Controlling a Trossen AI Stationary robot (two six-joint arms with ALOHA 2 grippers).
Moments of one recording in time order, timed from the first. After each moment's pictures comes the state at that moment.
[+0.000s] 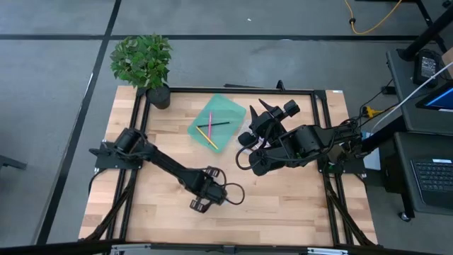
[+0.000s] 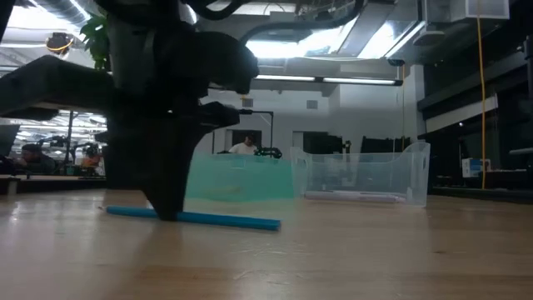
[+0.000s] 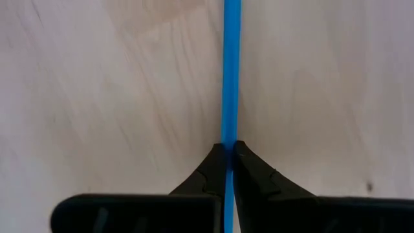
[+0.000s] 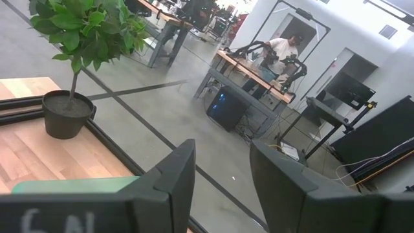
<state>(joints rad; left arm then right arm) -0.42 2.03 1.31 -0.72 -0.12 -0.03 0.37 1.90 2.35 -1.51 1.41 0.59</state>
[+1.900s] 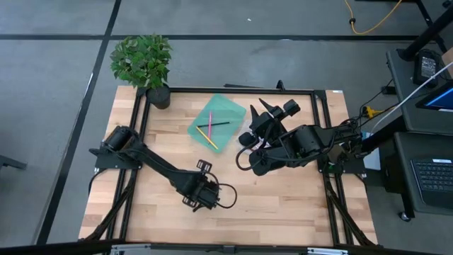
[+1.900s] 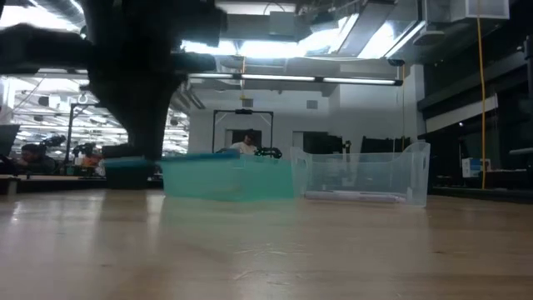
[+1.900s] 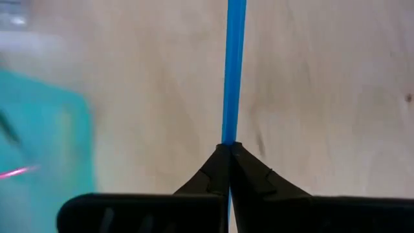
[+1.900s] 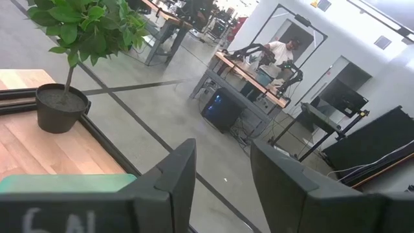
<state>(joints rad) -0.48 1.92 1.39 -1.01 -0.36 -0.11 0.37 1.90 2.35 -1.51 1.42 0.54</state>
